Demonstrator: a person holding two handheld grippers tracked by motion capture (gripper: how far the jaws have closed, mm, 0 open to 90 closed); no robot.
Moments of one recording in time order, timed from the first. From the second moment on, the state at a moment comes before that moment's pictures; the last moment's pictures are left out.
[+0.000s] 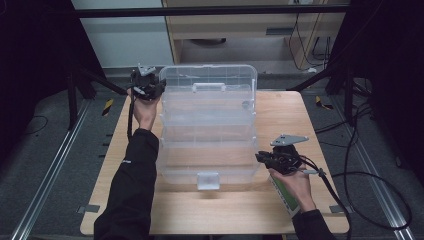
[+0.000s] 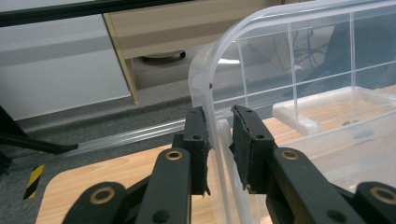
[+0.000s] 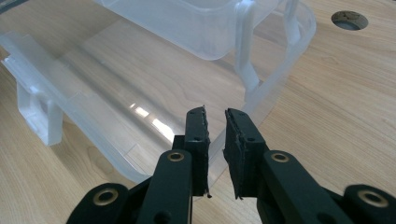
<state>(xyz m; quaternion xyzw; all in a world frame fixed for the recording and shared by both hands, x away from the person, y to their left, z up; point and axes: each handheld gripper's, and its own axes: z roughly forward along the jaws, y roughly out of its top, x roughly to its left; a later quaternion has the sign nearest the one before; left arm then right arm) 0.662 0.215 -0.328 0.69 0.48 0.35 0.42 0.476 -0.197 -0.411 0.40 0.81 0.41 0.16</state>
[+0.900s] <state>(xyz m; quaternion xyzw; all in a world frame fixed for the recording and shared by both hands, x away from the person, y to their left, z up) 0.557 0.276 -0.334 0.71 0.47 0.32 0.42 0.477 -0.196 -0.413 0.39 0.80 0.41 0.16</state>
